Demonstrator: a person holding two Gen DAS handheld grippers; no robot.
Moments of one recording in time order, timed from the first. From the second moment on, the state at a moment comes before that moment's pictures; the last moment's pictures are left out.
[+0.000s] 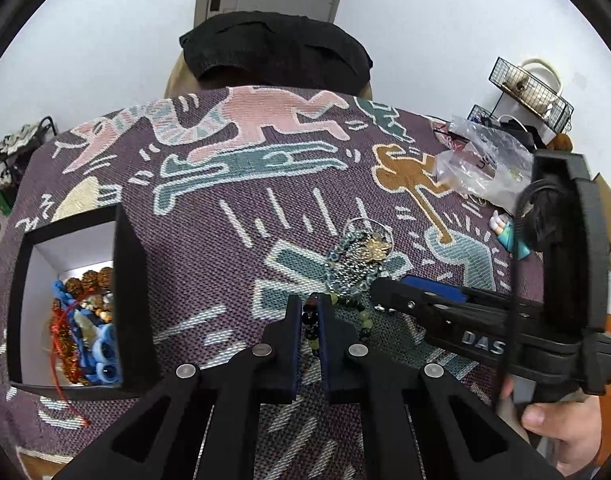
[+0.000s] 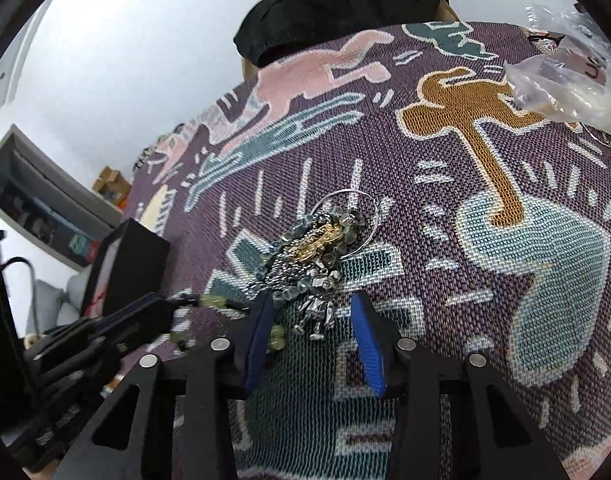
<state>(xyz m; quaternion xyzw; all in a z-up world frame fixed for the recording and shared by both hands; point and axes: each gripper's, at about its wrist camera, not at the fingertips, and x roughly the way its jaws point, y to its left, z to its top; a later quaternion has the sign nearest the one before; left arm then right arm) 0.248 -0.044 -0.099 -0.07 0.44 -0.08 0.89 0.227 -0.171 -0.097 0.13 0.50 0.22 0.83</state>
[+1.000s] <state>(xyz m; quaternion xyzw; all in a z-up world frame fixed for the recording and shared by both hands) 0.229 0.024 -0.042 -0.09 0.39 -0.02 0.92 0.225 -0.142 -0.077 0.01 0.48 0.19 0.85</state>
